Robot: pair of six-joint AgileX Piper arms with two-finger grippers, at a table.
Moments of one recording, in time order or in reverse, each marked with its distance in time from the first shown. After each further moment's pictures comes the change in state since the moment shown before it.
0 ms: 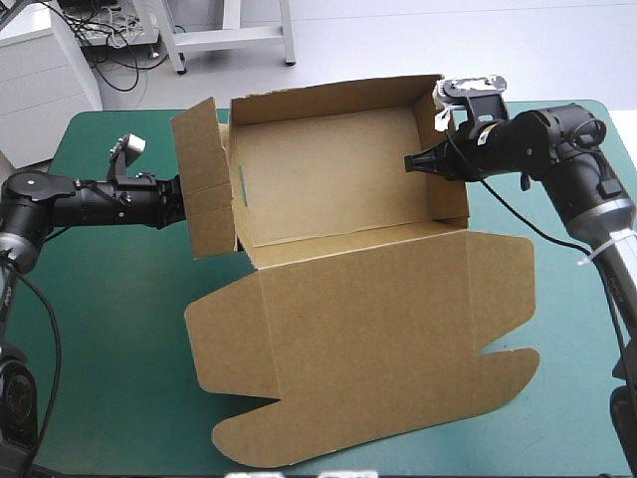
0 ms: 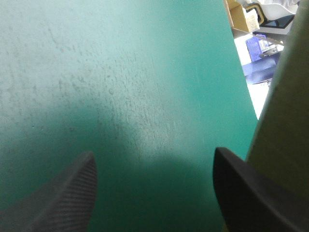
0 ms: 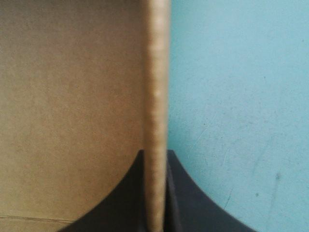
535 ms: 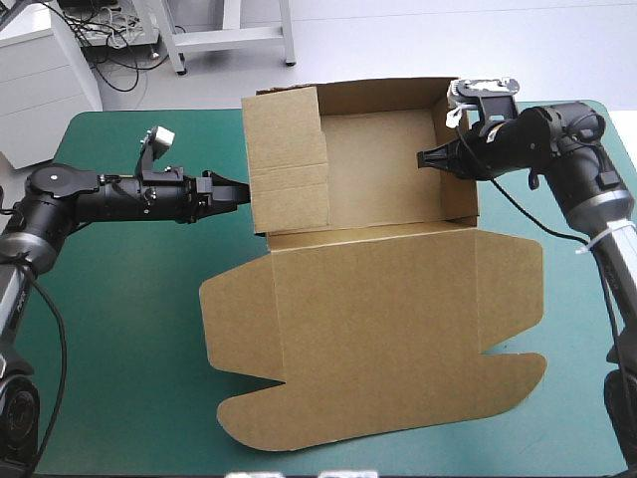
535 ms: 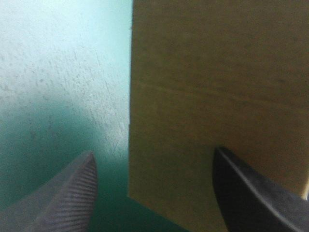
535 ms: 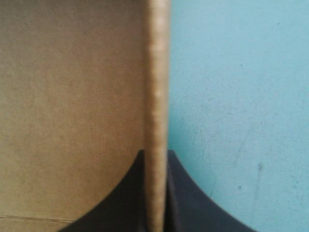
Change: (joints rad) left arm -0.125 -0.031 -0.021 -0.070 0.001 0.001; right arm -0.050 0.039 0.000 -0.018 0.004 0.024
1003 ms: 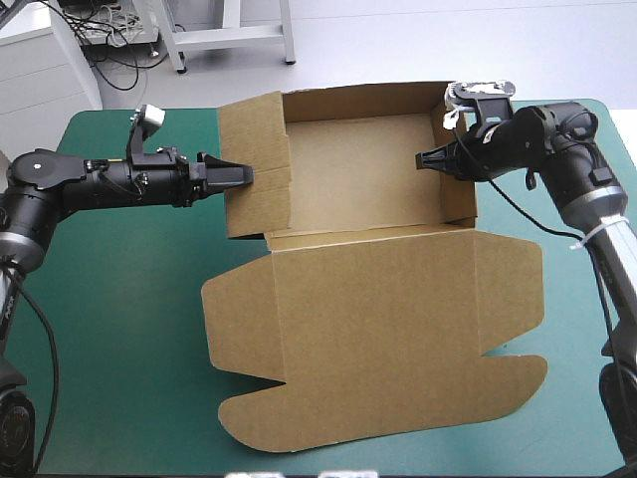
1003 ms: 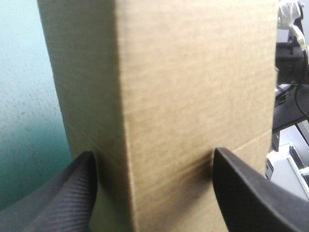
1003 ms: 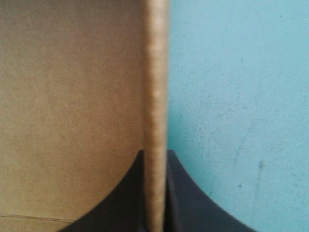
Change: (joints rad) left arm -0.007 -0.042 -0.077 -0.021 0.005 -0.010; right arm 0.000 0.020 0.000 -0.002 0.004 0.000
